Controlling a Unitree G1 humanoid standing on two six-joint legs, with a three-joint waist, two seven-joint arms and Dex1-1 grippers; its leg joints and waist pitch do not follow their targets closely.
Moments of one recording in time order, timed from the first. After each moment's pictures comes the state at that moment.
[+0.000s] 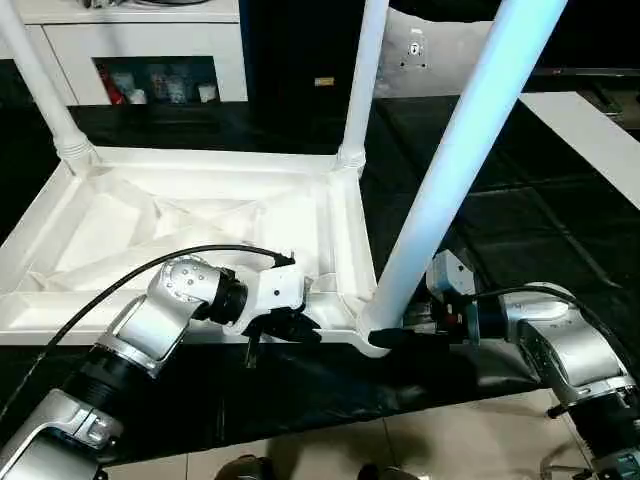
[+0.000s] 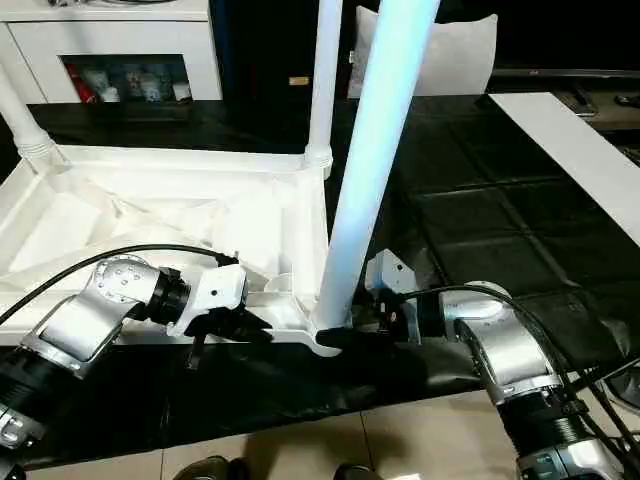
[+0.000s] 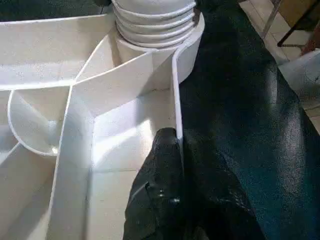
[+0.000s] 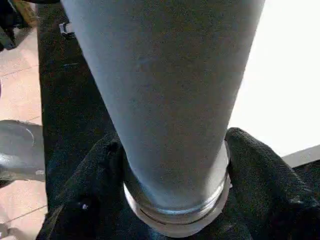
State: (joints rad) left arm -0.52 0.52 -0.42 0.24 -0.01 0.15 -1.30; right arm -0.36 -0.51 0.21 0.22 0.23 0.19 1.25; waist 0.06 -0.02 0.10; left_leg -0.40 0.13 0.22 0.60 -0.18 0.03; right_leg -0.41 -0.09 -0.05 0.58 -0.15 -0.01
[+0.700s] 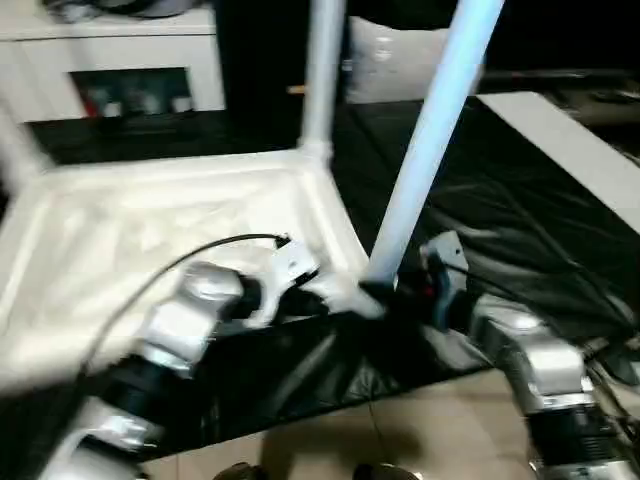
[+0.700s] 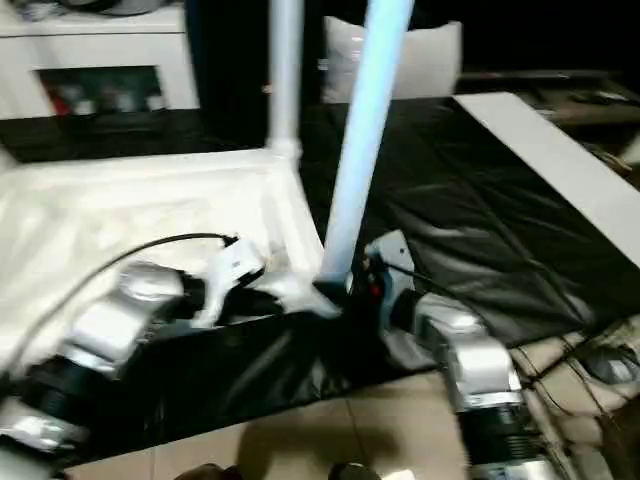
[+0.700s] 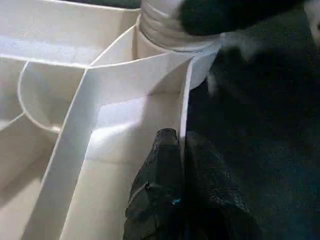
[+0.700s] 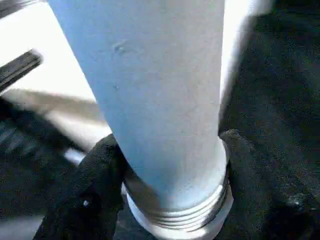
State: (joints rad) left arm -0.50 0.25 -0.29 0.19 0.03 0.63 -0.89; right arm -0.31 -0.17 0.01 0.18 0.22 0.47 0.61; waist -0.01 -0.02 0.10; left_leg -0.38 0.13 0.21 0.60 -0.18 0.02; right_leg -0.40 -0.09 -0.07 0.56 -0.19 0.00
